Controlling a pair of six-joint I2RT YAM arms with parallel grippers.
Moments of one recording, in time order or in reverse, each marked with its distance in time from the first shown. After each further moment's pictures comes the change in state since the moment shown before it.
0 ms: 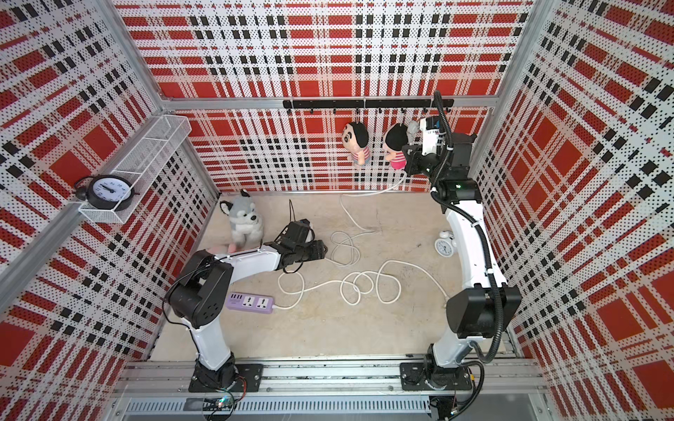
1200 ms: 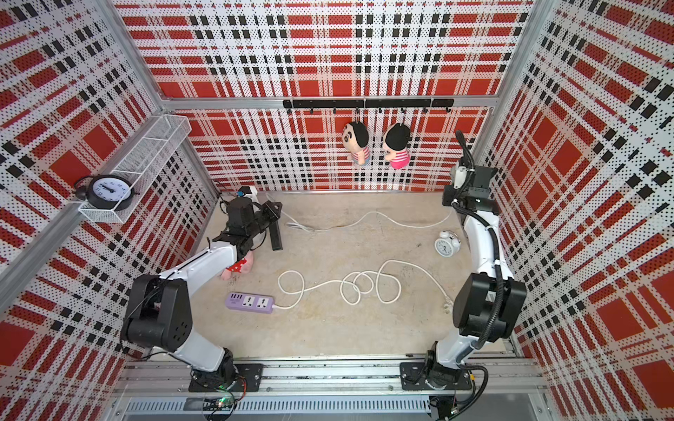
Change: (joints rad) left arm 0.325 -0.241 -0.030 0.283 0.050 -0.159; right arm -0.178 0.011 -0.261 -0.095 0.333 -0.230
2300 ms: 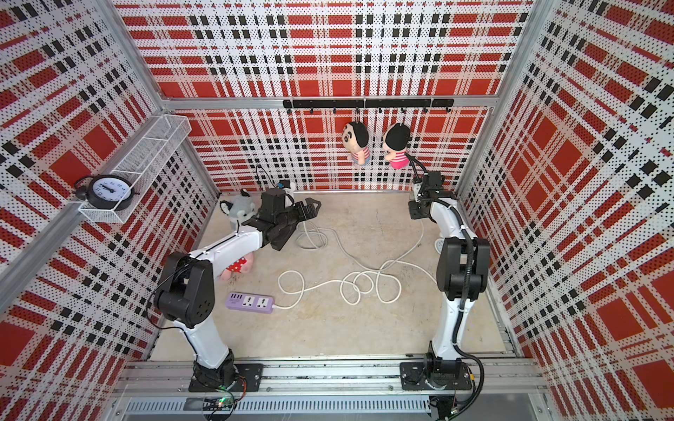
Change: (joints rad) left arm -0.161 0.123 0.242 -0.249 0.006 0.240; right arm 0.153 0.351 0.167 -0.219 0.070 -0.058
